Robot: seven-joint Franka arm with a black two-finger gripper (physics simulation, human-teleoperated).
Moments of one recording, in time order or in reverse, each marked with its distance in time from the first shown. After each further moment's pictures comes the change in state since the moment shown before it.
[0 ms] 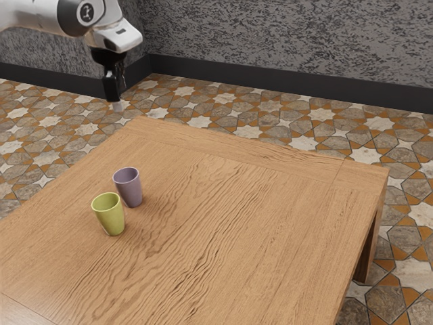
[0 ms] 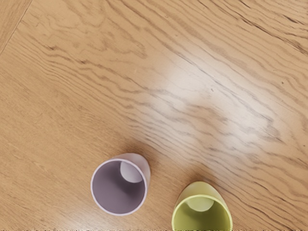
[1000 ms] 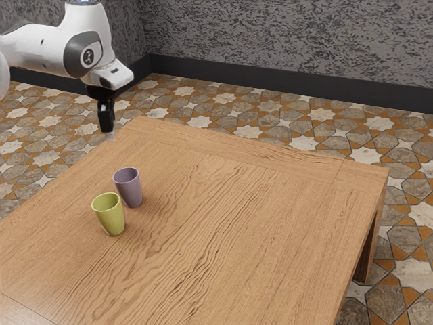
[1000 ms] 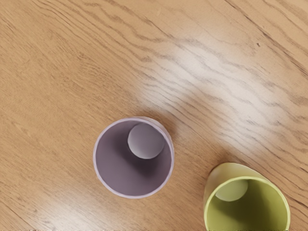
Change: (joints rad) arm 0.127 0.094 0.001 -0.150 -0.015 0.209 0.032
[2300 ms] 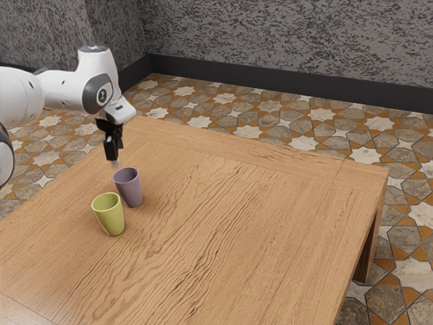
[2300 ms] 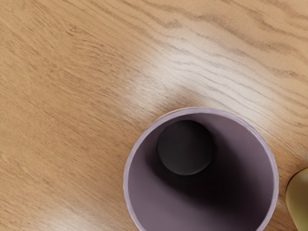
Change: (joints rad) arm 0.071 0.240 0.008 0.042 -0.070 0.163 0.195
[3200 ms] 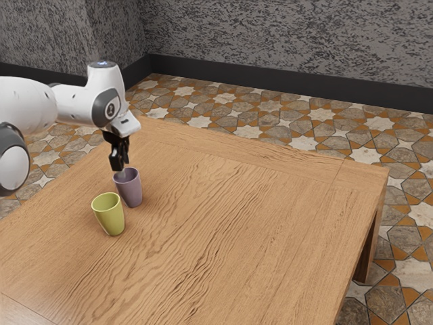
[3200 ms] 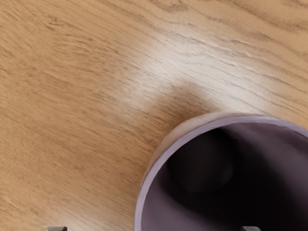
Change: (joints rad) arm -0.003 0.092 0.008 0.028 -0.010 0.051 0.069
